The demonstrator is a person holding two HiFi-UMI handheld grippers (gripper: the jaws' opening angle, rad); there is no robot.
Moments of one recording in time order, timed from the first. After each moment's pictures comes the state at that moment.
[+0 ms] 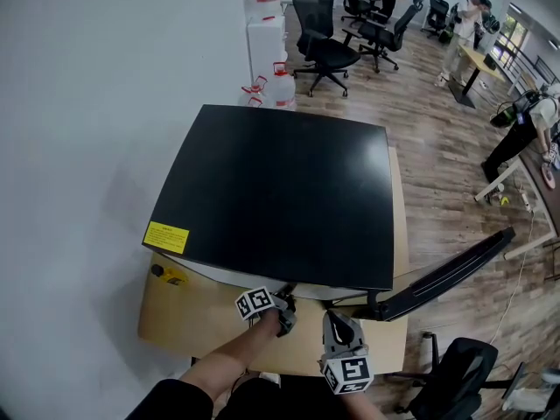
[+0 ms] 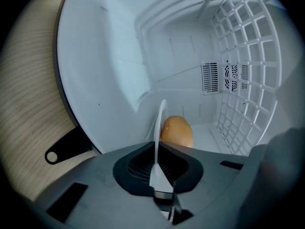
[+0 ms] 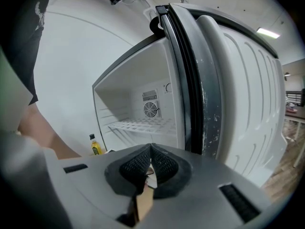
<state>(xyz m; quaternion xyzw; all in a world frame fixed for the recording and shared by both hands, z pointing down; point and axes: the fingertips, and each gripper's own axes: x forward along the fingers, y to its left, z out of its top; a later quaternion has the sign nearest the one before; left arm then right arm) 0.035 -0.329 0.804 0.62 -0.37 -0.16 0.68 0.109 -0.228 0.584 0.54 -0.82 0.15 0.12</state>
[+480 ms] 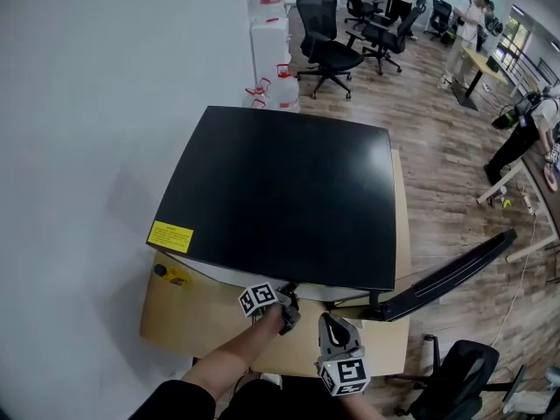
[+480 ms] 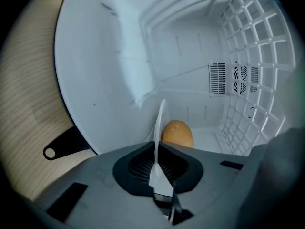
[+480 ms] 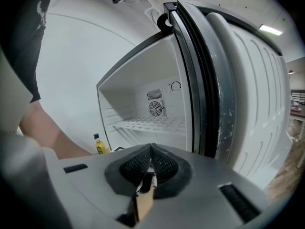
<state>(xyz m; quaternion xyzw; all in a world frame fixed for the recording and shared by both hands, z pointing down) 0.037 -0.335 0.808 0.59 -0.38 -0.15 0.70 0.093 -0.225 0.587 0.52 -0.83 0.15 0.12</state>
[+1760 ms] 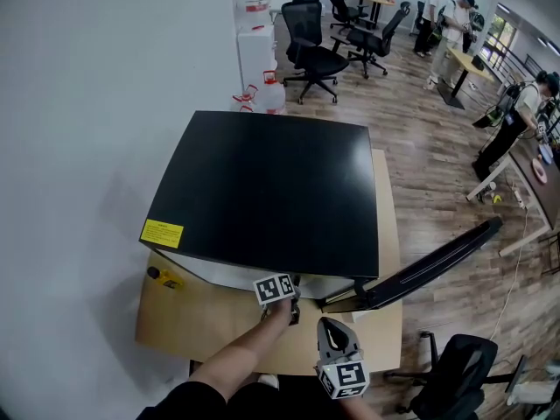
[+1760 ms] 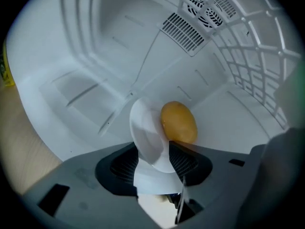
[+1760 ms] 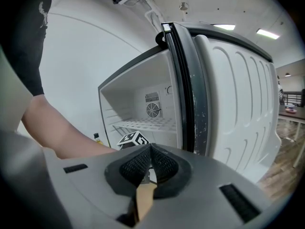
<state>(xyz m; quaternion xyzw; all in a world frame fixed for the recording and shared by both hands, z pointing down) 0.050 -0.355 0.797 0.68 -0.50 0.11 0.53 0.113 -0.201 0.579 0.53 -0.82 0.14 0.12</state>
